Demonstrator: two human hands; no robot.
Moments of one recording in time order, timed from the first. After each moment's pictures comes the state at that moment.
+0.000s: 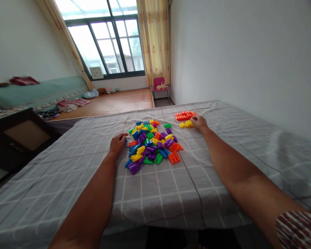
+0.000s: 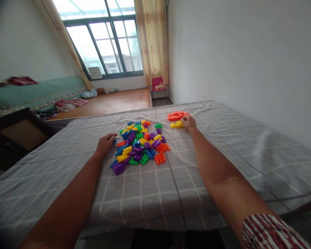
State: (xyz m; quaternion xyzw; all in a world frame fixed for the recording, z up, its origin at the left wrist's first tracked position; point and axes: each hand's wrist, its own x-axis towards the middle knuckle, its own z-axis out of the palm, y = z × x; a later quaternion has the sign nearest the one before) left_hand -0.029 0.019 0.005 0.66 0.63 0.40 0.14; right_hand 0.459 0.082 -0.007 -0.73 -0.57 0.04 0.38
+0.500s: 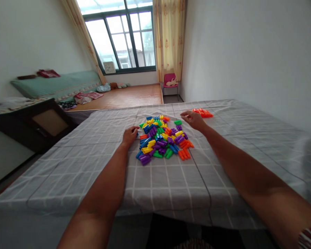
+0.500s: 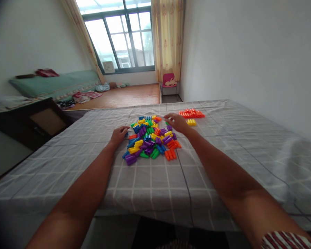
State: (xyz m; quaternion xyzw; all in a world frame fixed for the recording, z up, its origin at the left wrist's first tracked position) left_hand -0.028 0.020 0.002 0.67 0.62 0.38 0.13; right_hand 0.356 0.036 0.045 -0.50 -0.77 0.08 0.40
